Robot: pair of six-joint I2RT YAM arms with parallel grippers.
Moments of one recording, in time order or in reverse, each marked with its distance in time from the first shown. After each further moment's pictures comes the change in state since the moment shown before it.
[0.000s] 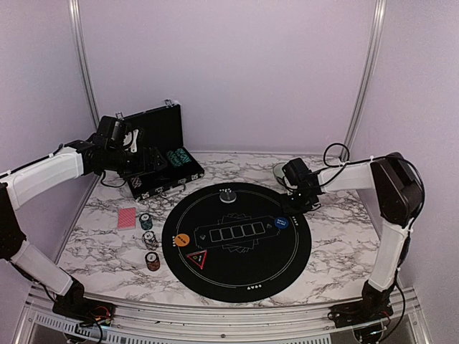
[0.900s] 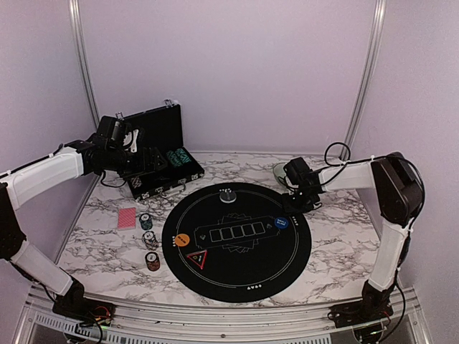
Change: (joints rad) left arm 0.000 0.000 0.000 0.000 0.000 0.004; right arm -0.012 0.000 0.008 -0.020 -0.004 -0.010
